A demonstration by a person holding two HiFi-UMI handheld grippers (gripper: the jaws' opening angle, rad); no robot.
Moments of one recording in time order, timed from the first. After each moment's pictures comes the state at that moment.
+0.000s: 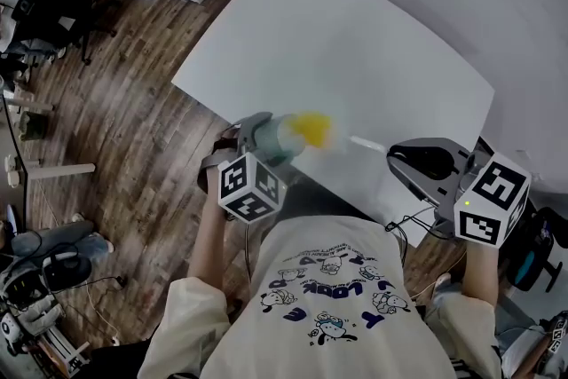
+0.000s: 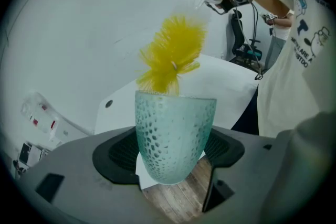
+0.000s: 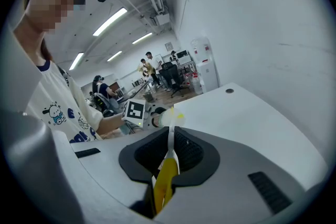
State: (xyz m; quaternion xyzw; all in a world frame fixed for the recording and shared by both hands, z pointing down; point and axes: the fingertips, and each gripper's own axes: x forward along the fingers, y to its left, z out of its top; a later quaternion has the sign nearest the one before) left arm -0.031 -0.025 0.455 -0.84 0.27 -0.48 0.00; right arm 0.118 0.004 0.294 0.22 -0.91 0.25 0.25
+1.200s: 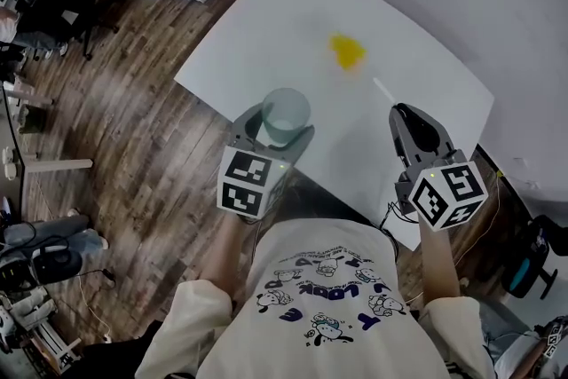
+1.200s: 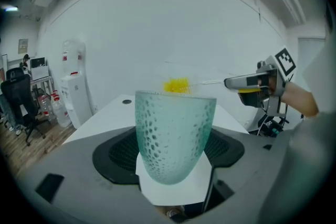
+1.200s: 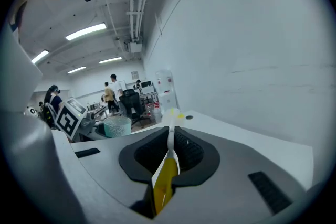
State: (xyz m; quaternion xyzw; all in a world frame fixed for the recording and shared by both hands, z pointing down) left arm -0.019 -0.052 0.393 -0.85 0.44 -0.20 -0.19; right arm 0.151 -0.062 0.320 0.48 -0.85 0.16 0.12
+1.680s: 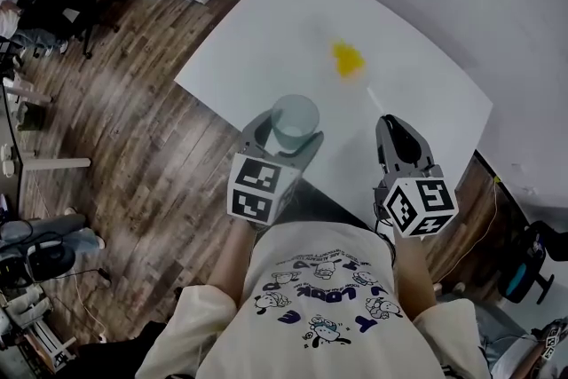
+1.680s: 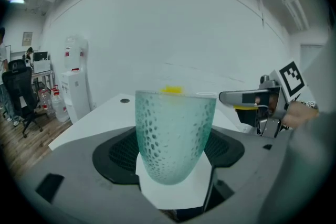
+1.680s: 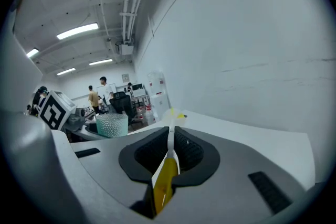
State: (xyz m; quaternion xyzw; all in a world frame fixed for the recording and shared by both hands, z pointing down) left arm -0.005 -0.045 0.393 -0.85 0.45 -0.18 -0.21; right arm 0.139 -0.053 0.347 0.53 -0.83 0.16 0.10
